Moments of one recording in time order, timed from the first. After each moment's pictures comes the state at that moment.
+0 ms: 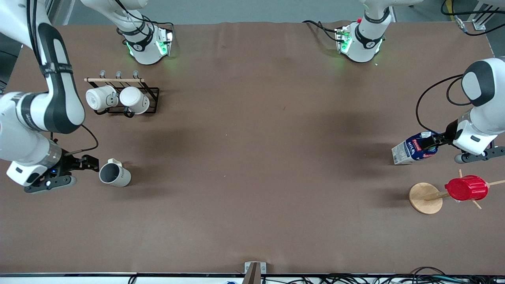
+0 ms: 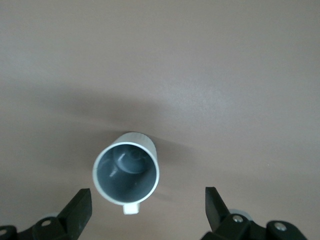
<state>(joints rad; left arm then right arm) -0.01 0.18 0.14 -1.97 0.03 2.14 -0.07 -0.04 0.40 -0.06 -1.75 0.00 2.20 -0.35</state>
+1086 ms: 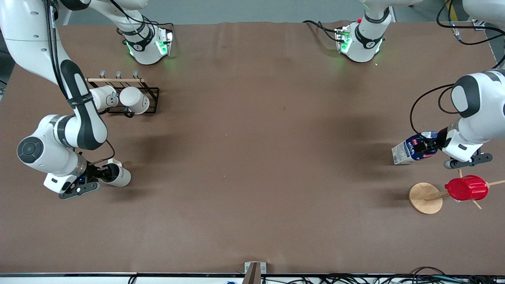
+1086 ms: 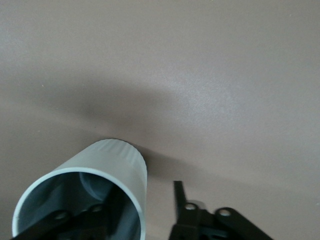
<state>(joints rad) 0.00 0.24 0.14 -1.99 0.03 2.18 -0.07 -0.05 0.56 -0.06 -1.80 0.01 2.39 -0.42</state>
